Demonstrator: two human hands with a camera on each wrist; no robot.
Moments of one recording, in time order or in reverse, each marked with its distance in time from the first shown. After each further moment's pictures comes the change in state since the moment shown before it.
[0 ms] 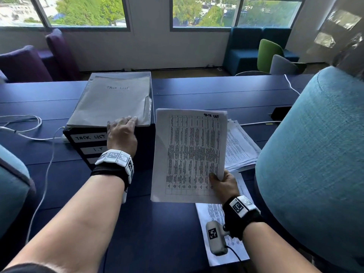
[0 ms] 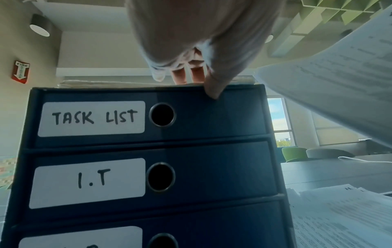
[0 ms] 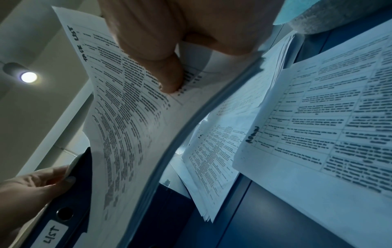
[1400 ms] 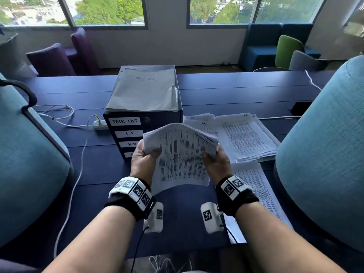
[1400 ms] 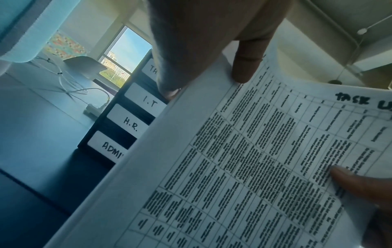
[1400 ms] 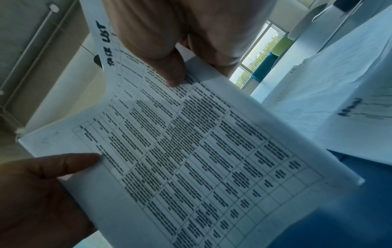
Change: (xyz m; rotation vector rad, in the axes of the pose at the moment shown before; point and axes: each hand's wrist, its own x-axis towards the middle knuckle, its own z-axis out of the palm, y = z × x) left_hand -0.134 0.000 -0.041 -1.344 -0.058 -0.611; right_hand -0.048 -0.036 0.082 -0.241 -0.100 -0.341
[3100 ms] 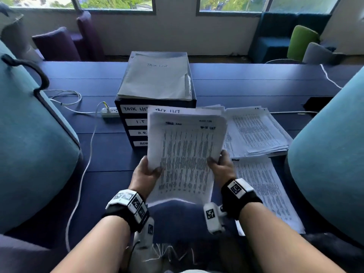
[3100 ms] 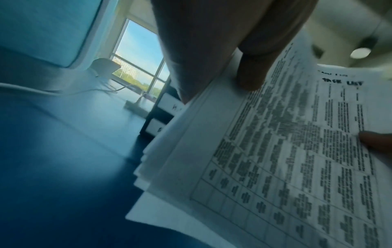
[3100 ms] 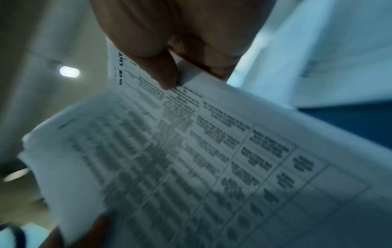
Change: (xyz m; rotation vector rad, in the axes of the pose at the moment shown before) left_hand -0.015 -0.062 -0.068 0.262 -0.115 -0.128; right_hand -0.021 0.025 0.026 0.120 -0.070 0.288
